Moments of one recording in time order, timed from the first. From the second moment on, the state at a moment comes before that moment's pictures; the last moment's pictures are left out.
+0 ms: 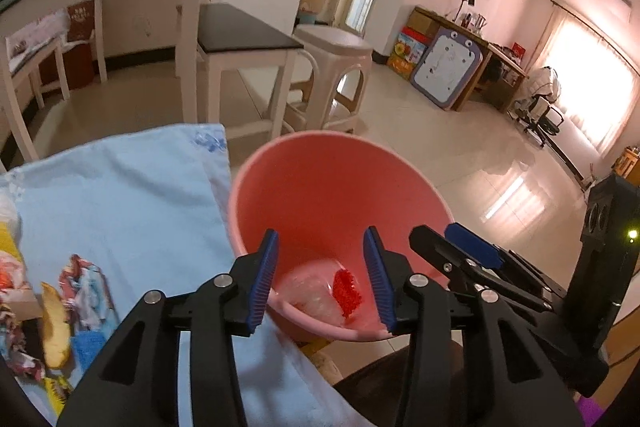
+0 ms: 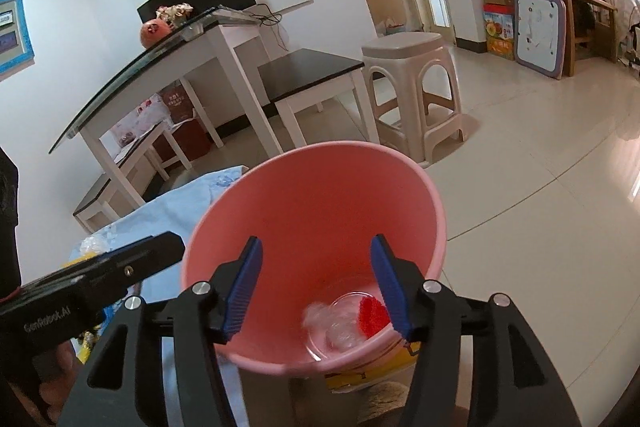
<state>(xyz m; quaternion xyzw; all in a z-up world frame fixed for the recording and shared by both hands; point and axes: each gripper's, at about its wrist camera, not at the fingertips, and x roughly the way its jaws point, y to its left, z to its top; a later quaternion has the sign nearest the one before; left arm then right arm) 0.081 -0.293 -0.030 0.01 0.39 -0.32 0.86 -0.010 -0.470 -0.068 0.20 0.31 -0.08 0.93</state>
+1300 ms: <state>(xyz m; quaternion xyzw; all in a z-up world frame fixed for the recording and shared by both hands) -0.071 -0.057 0.007 -0.04 0.30 -0.12 0.95 -0.108 -0.241 -0.002 0.10 0.27 0.04 0.96</state>
